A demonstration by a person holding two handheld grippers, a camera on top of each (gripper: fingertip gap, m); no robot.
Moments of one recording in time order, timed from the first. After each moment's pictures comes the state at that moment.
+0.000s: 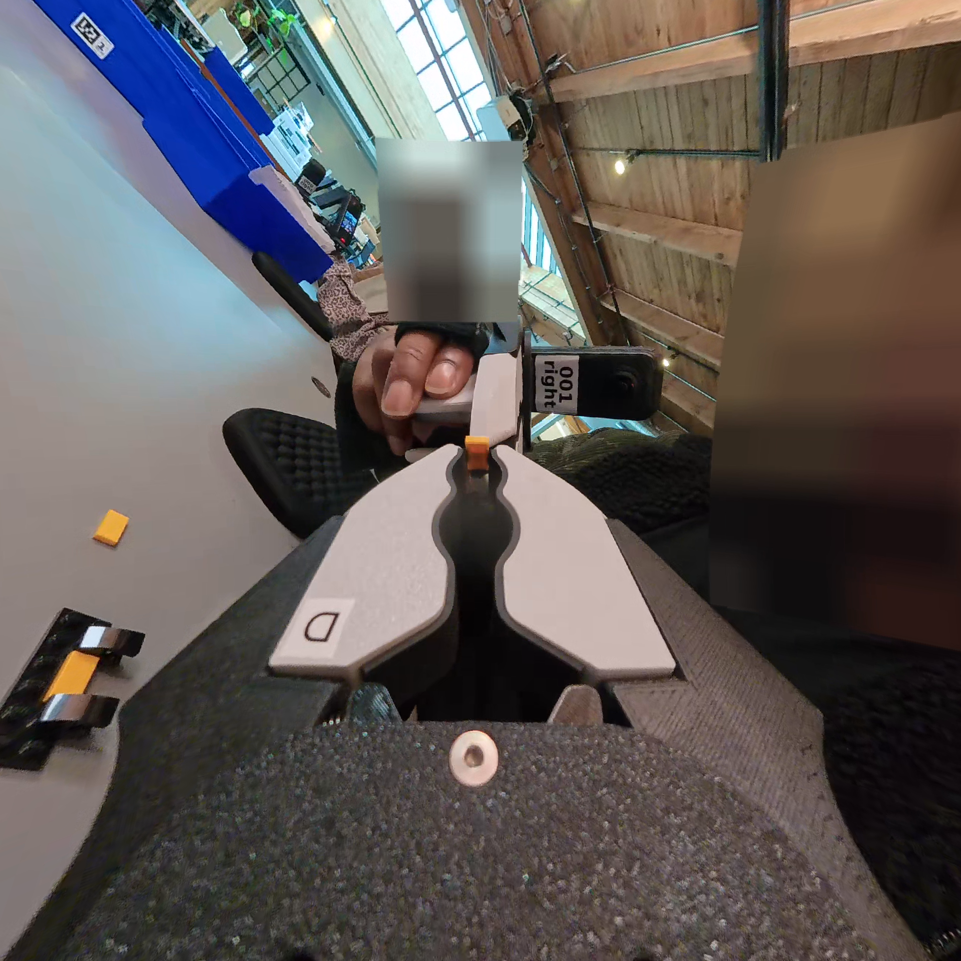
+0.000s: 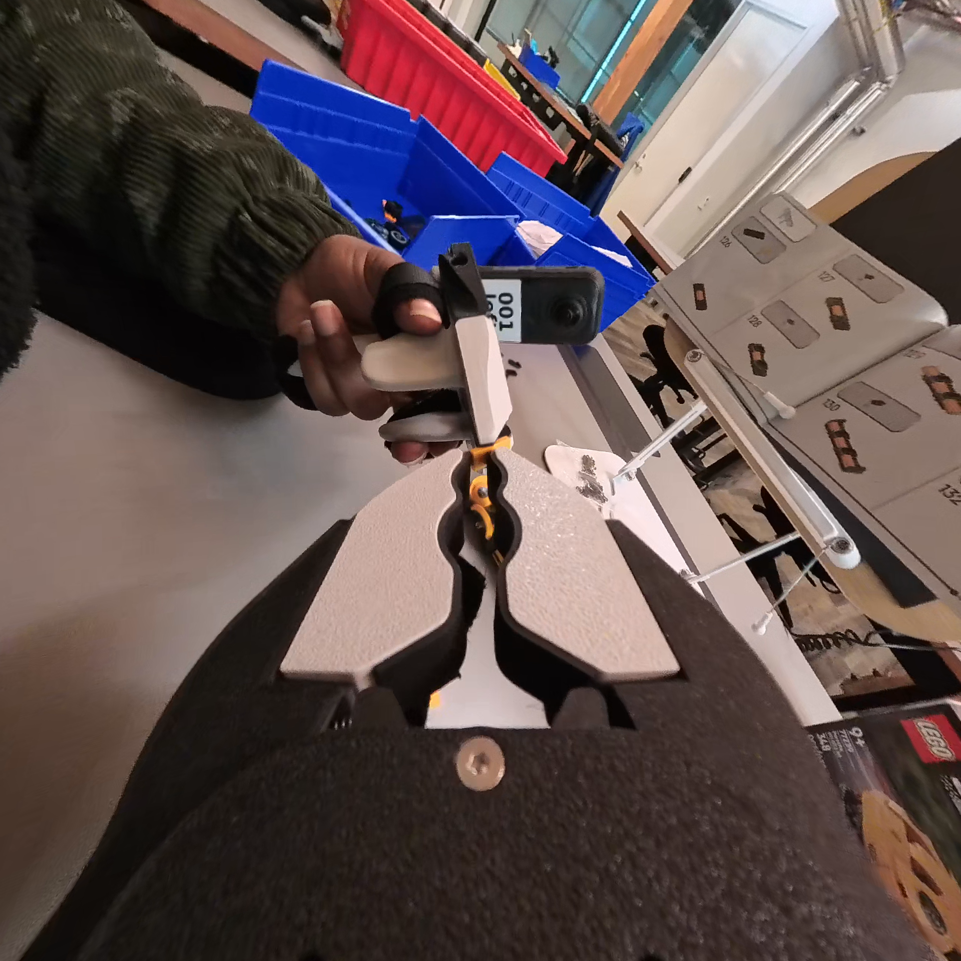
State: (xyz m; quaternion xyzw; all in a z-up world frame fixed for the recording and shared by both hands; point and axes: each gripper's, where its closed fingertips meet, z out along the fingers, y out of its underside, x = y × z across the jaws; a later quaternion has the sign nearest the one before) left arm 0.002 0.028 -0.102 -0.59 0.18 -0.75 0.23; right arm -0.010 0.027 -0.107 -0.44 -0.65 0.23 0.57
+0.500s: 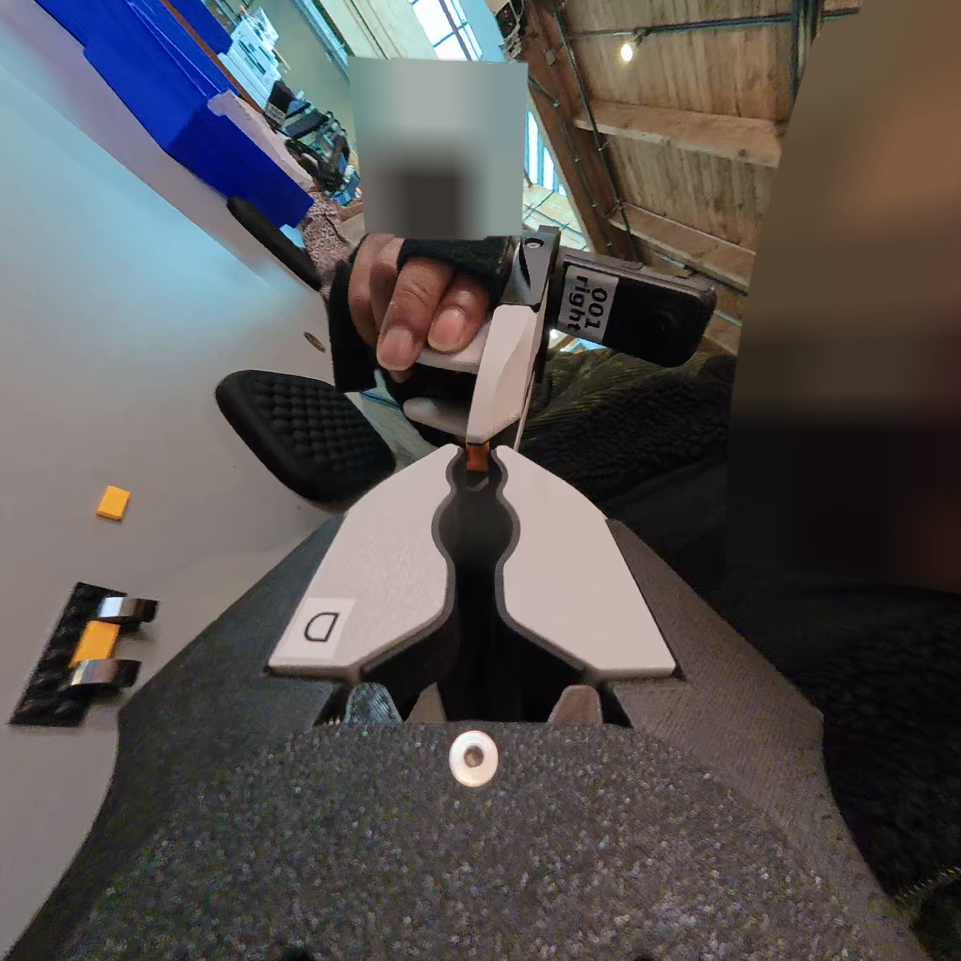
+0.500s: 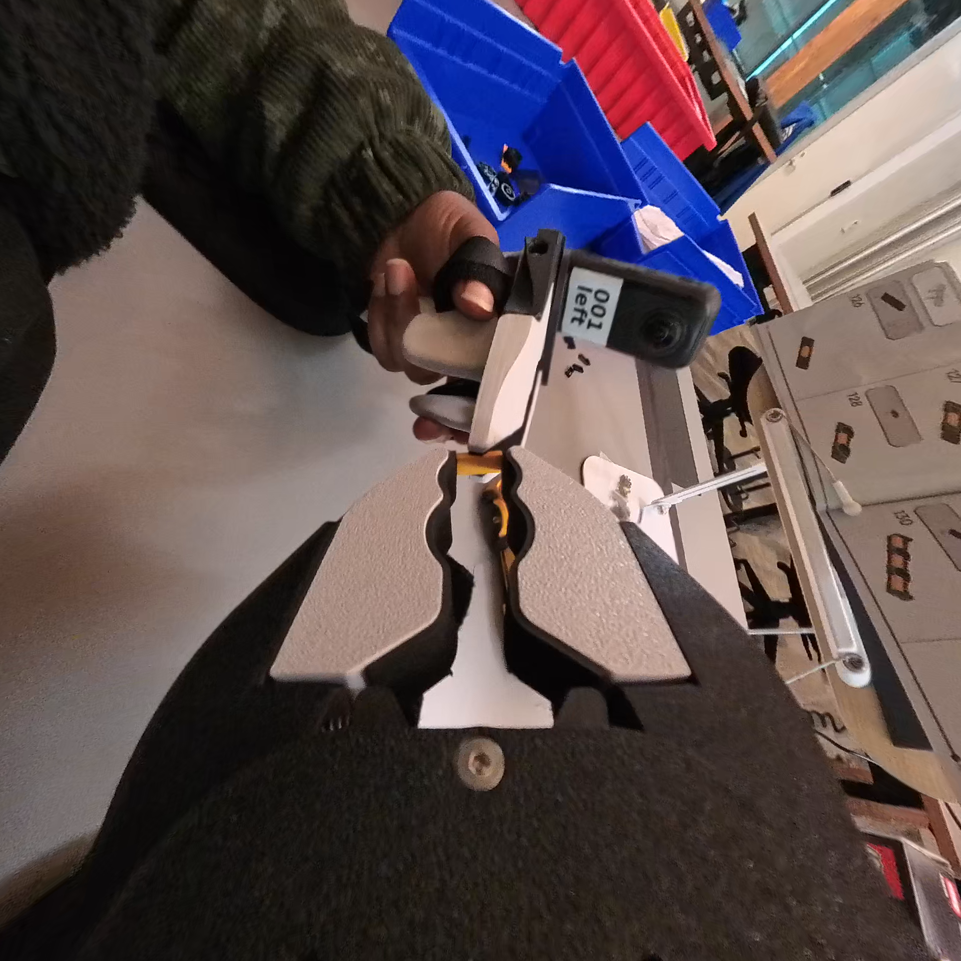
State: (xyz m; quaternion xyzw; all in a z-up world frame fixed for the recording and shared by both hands) left arm -0.004 0.010 -0.109 -0.60 0.26 -0.73 0.22; right arm -0.020 0.014 -0.115 -0.37 -0.76 0.19 0.49
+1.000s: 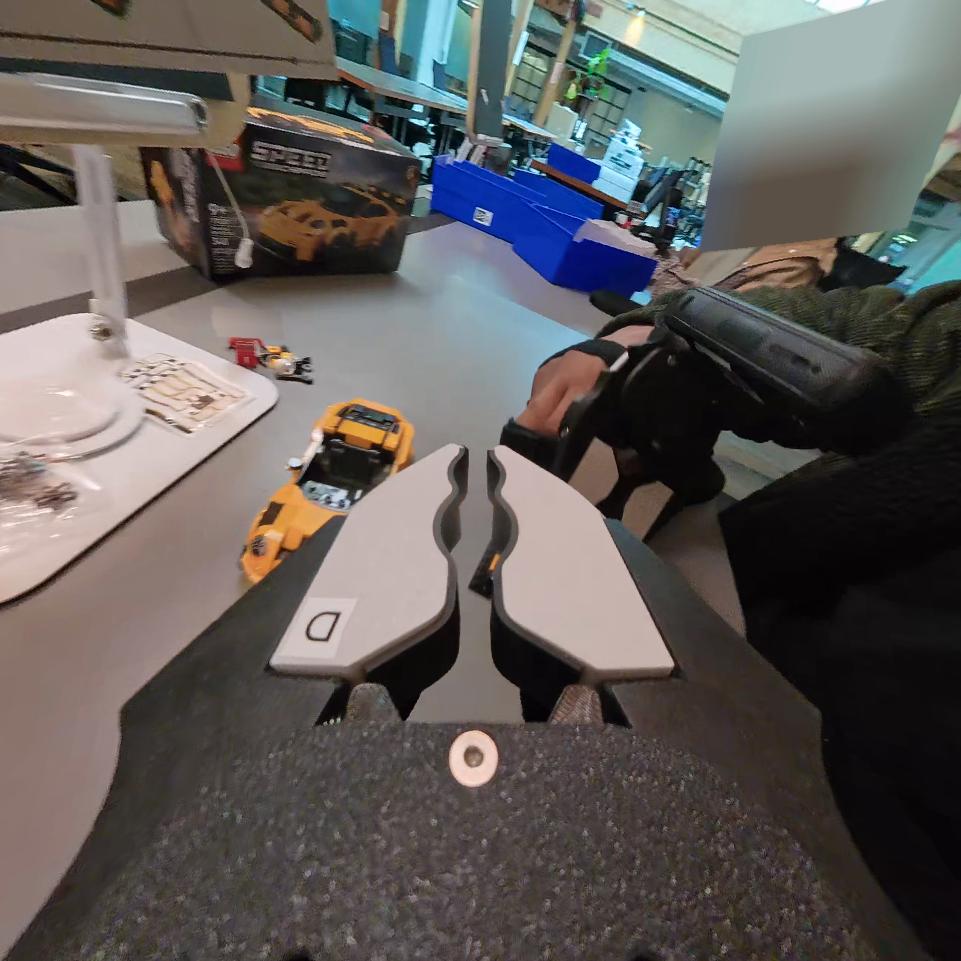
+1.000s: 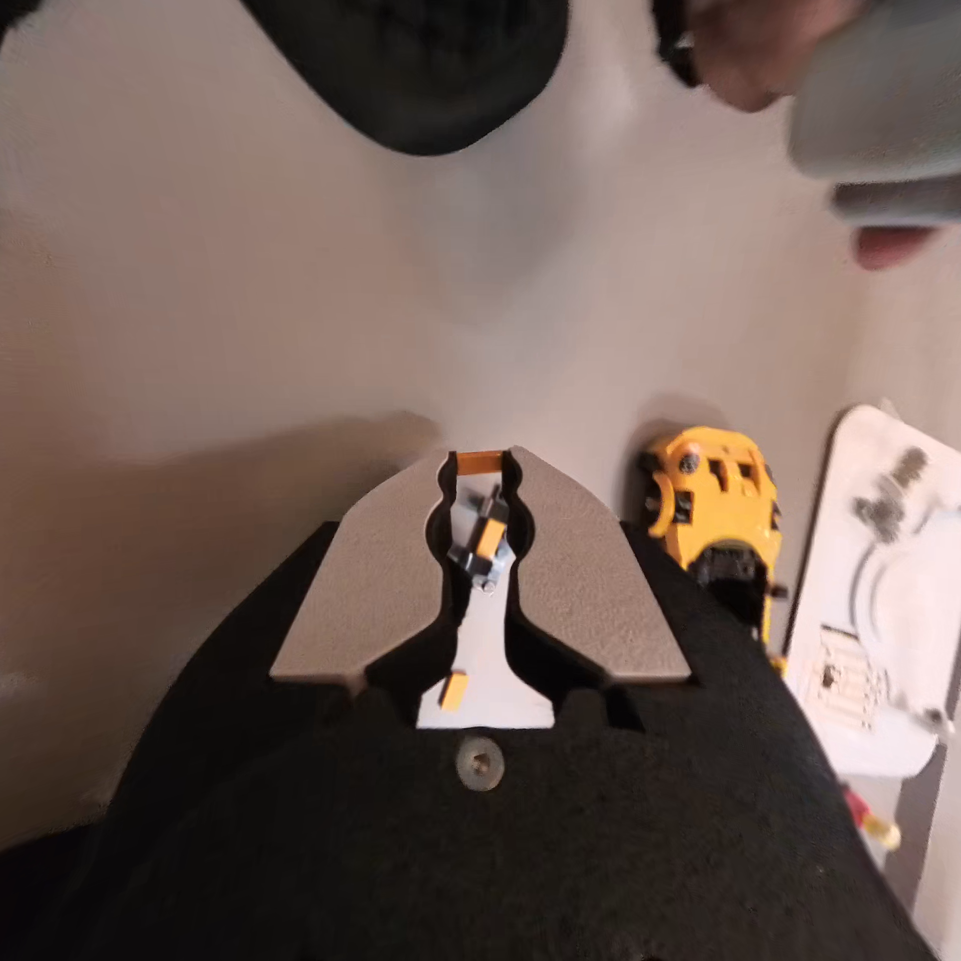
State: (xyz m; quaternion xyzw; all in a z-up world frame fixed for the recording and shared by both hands) left arm -0.089 0.081 -0.122 -0.72 0.27 -0.41 0.49; right arm -0.050 0.025 -0.227 -0.40 -0.86 0.17 0.25
